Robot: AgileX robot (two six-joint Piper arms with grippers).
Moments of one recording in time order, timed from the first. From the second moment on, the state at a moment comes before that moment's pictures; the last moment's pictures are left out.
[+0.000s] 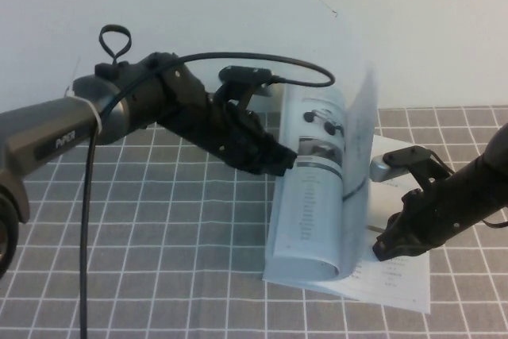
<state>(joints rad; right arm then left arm) 0.25 2.00 -1.10 0.76 0.69 -0.92 -0.39 2.03 -1.57 -0.70 0.75 0.57</state>
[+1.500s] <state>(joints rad) 0.19 1.11 -1.04 0.22 0.76 -0.49 -0.45 1.58 -1.81 -0.33 1.15 0.46</state>
